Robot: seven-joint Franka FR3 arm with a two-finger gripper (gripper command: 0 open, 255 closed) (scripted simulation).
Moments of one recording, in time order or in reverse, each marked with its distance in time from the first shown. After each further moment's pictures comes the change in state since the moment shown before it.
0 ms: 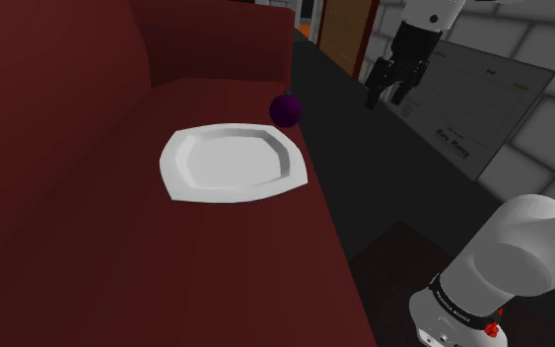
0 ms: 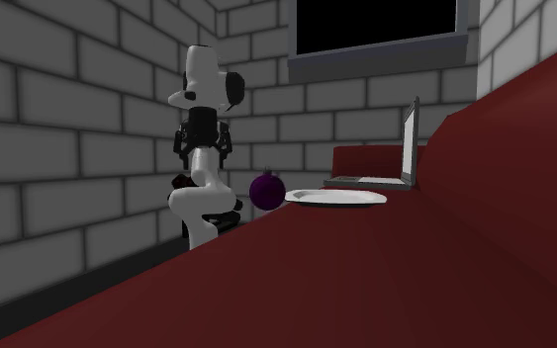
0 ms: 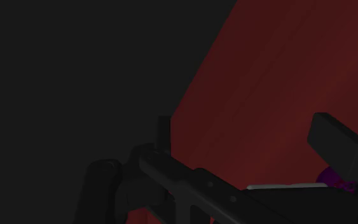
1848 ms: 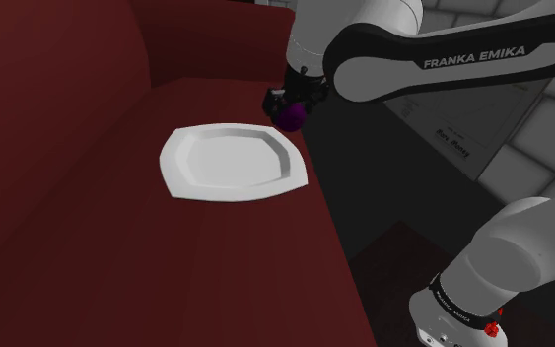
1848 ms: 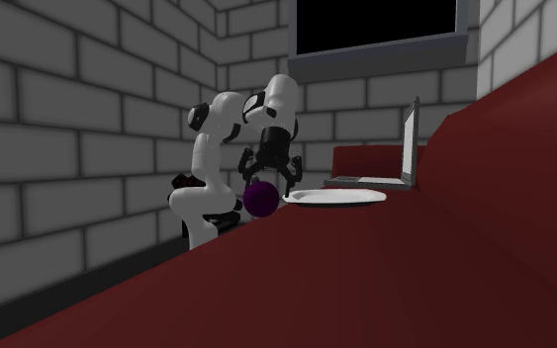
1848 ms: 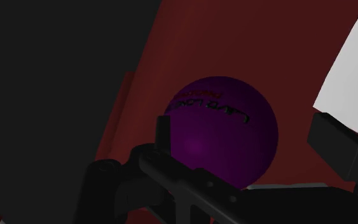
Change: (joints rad) arm -0.106 0.323 0.481 0.053 -0.229 0.492 0.498
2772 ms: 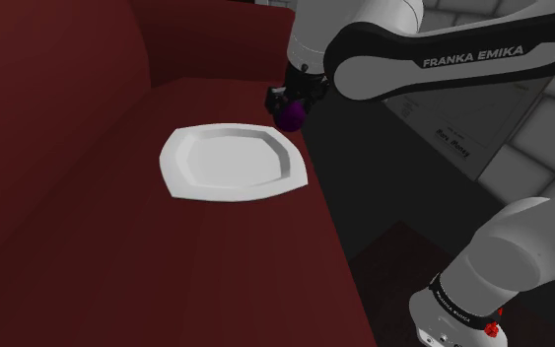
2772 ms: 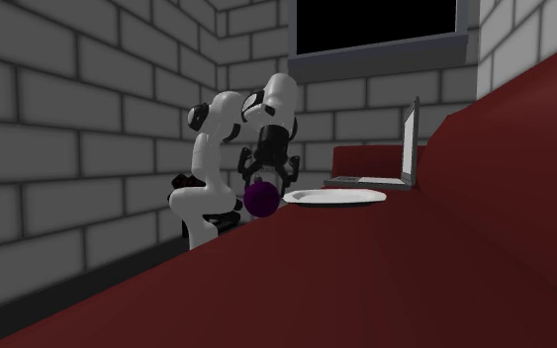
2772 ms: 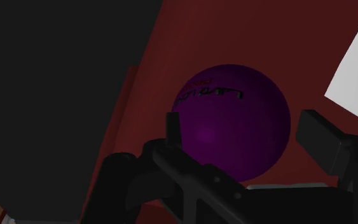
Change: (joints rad) arm -0.005 0.001 -0.006 0.005 -0.020 0.004 0.003
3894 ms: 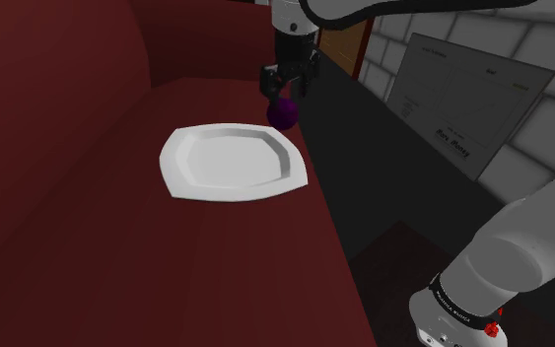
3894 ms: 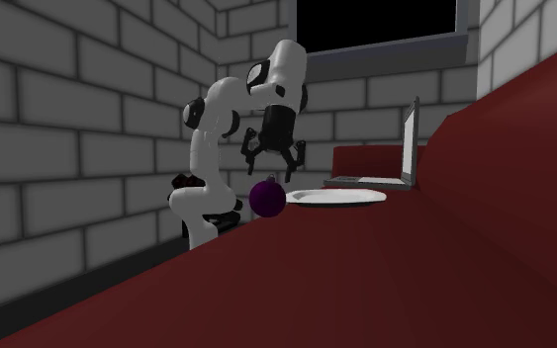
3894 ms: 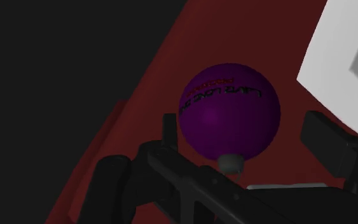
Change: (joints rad) arm 0.021 0.215 -0.020 0.350 0.041 -0.373 -0.214
